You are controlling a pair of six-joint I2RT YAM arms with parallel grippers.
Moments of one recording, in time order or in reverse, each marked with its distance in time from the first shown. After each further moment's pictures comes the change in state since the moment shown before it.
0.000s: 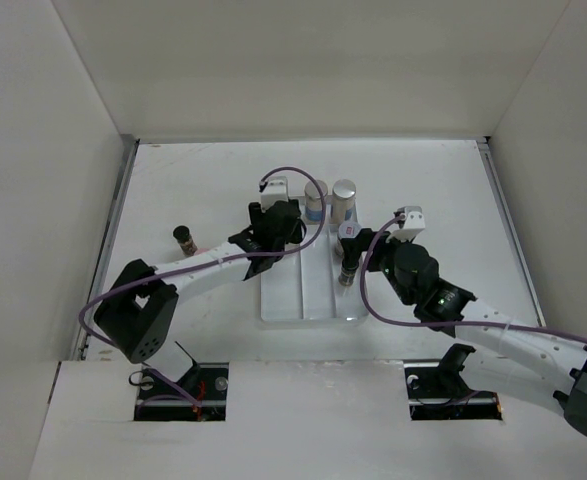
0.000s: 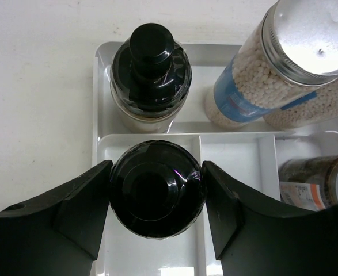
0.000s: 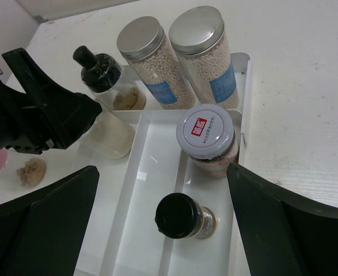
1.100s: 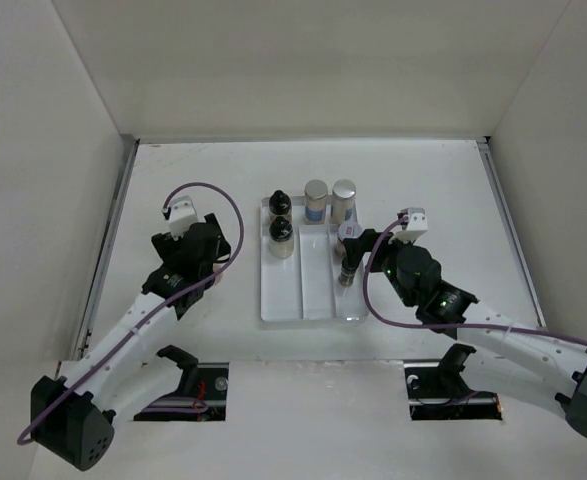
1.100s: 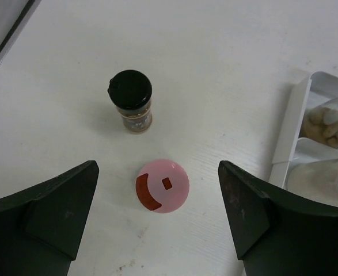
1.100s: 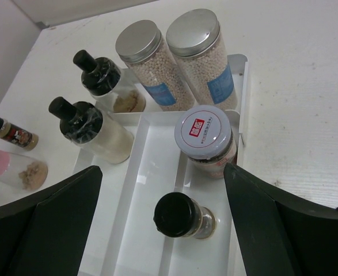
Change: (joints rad) left arm 0.277 -0.655 -0.271 -0.397 -0.140 -0.020; right arm 0.000 -0.023 -0.016 0.007 0.010 0.010
